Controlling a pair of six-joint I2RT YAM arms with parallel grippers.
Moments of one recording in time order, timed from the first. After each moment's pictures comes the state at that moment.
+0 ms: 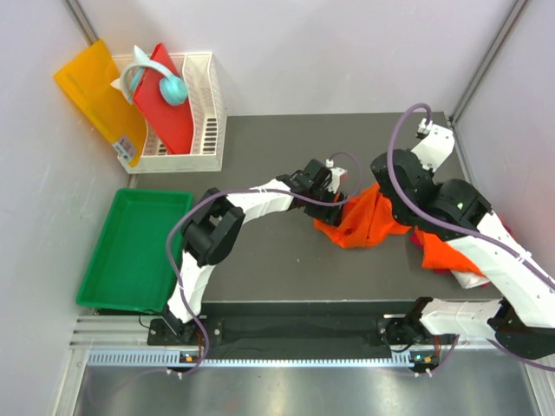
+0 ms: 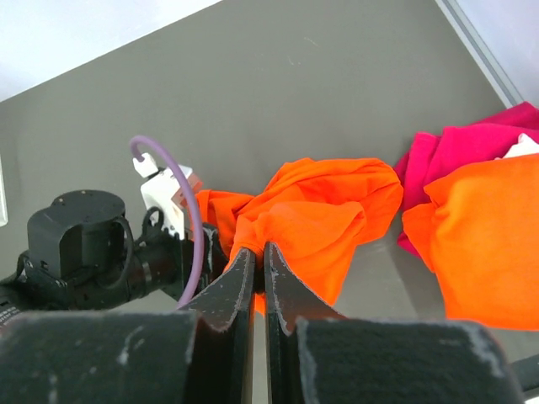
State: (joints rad) left arm -0.79 2.15 1.61 -0.34 0.33 -0.26; right arm 0.83 1.15 1.55 -1.15 0.94 0.85
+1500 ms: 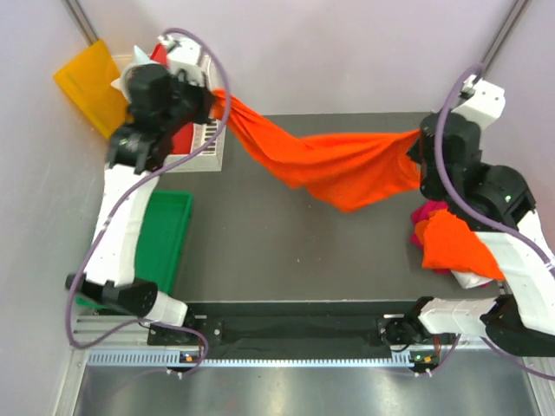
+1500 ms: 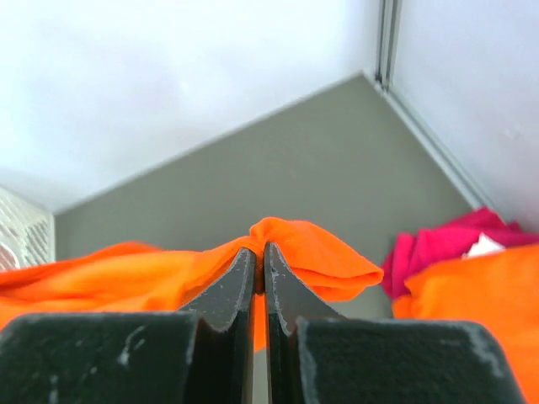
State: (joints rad) left arm -0.29 1.50 1.93 -0.68 0.10 0.01; right arm 0.74 1.19 1.84 -1.04 1.00 0.57
